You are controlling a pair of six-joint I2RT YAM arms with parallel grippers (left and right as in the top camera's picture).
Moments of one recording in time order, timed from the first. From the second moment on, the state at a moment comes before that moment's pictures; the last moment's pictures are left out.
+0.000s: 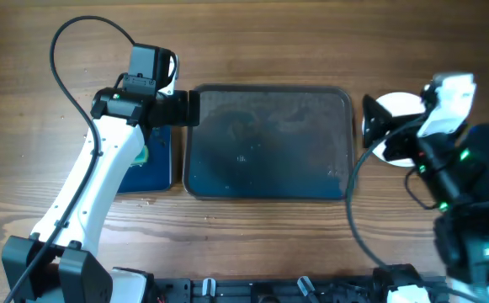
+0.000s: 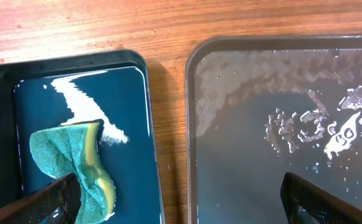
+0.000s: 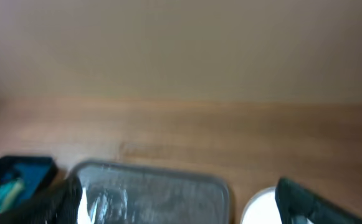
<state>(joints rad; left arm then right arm) -0.22 1.54 1.28 -0.81 -0.07 -0.13 0.10 0.76 0.97 -0.49 -0.11 0.09</state>
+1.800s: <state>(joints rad) -0.23 1.49 1.28 -0.83 -0.07 -0.13 0.11 0.02 0.01 0.00 -0.12 0.28</state>
